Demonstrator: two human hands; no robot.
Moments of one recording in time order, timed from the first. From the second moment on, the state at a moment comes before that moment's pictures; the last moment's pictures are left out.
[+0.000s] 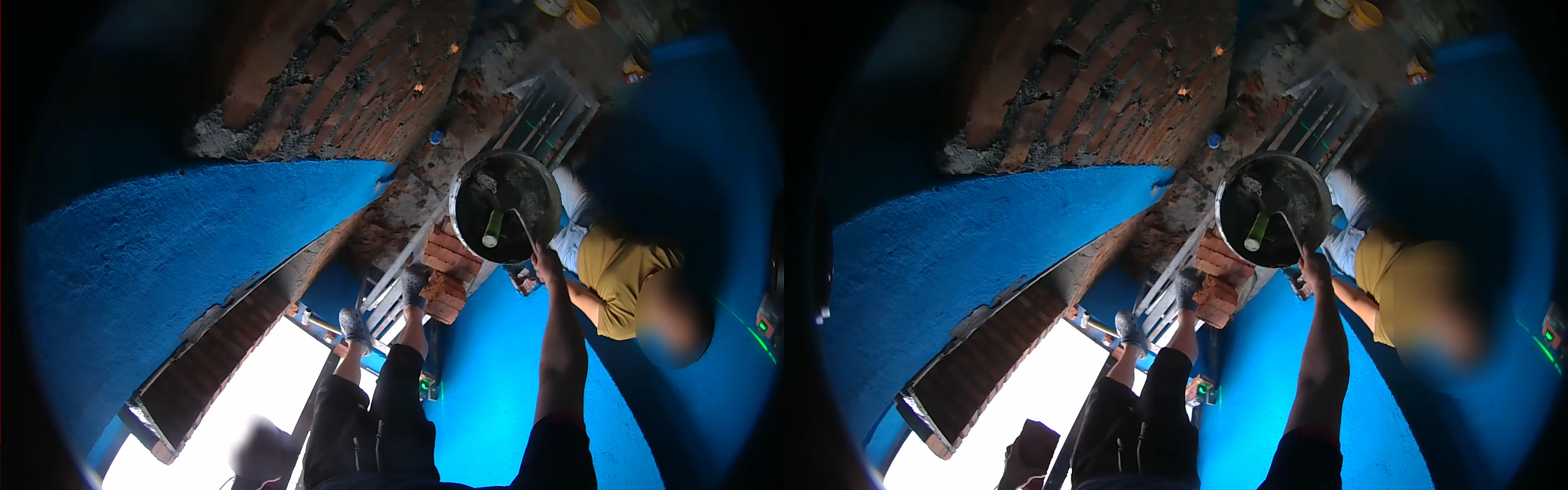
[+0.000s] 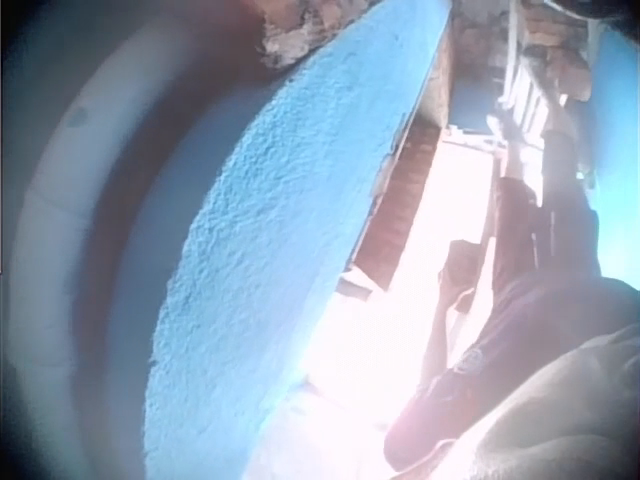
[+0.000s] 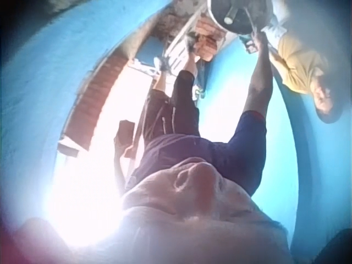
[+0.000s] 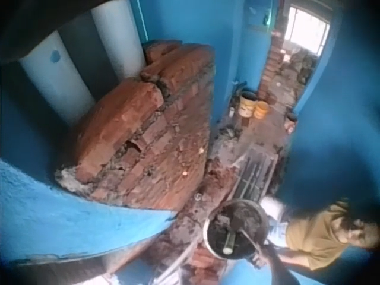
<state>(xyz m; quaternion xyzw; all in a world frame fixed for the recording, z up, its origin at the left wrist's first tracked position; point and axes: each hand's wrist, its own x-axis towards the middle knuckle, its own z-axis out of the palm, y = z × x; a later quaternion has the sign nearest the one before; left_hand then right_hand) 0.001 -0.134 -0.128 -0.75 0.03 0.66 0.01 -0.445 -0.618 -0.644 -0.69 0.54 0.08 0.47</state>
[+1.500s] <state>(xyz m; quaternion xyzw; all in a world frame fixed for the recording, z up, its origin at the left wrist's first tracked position) -0.046 0.058 -0.083 -0.78 0.44 0.44 0.05 -0.229 -0.270 -0.091 -0.48 0.24 0.08 0.84</state>
